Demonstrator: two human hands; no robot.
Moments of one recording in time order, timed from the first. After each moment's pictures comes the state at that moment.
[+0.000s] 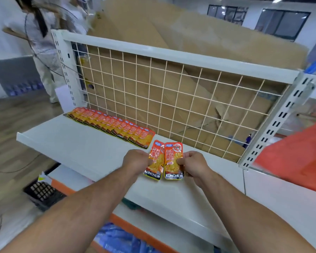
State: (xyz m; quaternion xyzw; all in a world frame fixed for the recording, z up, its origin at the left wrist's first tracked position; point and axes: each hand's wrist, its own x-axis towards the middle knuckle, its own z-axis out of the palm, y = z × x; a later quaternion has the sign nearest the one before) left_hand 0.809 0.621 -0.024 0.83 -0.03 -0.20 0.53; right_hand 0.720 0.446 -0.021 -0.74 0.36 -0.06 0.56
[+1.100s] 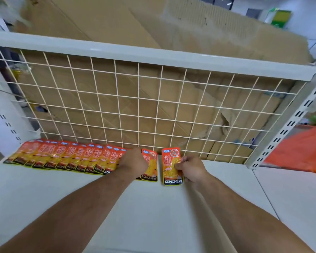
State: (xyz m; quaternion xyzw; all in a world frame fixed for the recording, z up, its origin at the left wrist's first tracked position) left_hand 0.993 0.565 -0.049 0.93 -0.30 -0.13 0.19; right_hand 0.836 0.448 -0.039 -0.66 0.48 -0.15 0.56
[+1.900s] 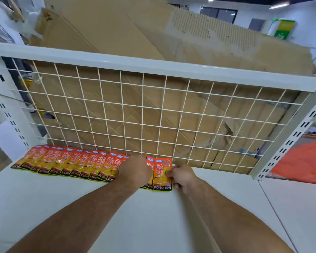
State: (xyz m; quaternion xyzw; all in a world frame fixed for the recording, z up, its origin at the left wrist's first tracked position) left_hand 0.985 0.578 -0.036 0.92 -0.35 -0.05 0.16; right_hand 0.873 0.452 -0.055 -0.67 0.47 -0.06 0.57
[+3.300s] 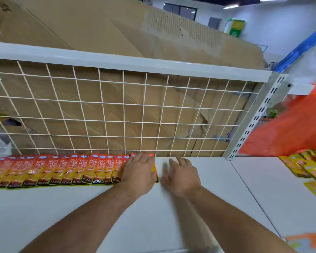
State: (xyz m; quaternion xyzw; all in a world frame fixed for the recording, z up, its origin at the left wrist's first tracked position) left_hand 0.952 0.574 -0.051 0.81 -0.57 0.02 0.12; right_hand 0.808 0.480 -0.053 -0.91 0.42 -0.04 0.05
